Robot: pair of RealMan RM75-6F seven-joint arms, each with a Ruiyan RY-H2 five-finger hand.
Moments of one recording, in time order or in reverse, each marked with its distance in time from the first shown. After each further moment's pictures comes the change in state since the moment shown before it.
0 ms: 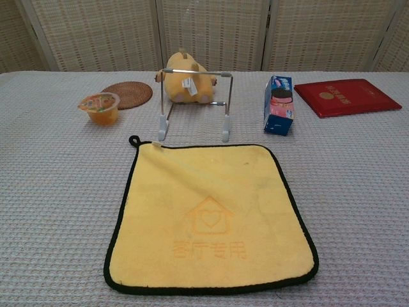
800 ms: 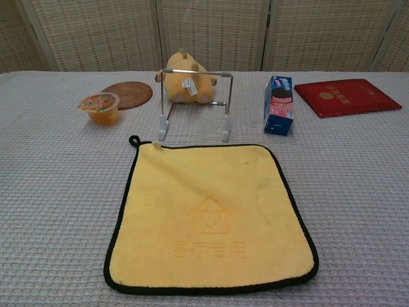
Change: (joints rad) left arm -0.050 0.015 0.032 0.101 0.221 -0.013 -0.137; right arm 0.029 0.033 0.010 -0.045 -0.065 0.012 -0.013
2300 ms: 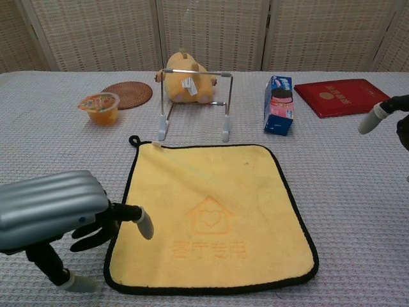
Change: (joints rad) left arm -0.395 -0.357 0.127 0.093 0.296 -0.473 0.173; right arm 0.196 -0.059 -0.087 -0.047 -0.131 -0.251 -0.114
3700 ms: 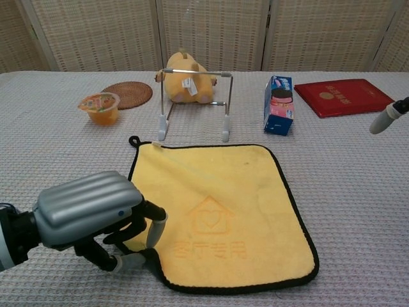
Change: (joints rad) left arm -0.032 -0.173 0.005 0.104 -0.132 0.064 0.043; right arm -0.003 -0.008 -0.024 0.043 0.006 0.032 0.052
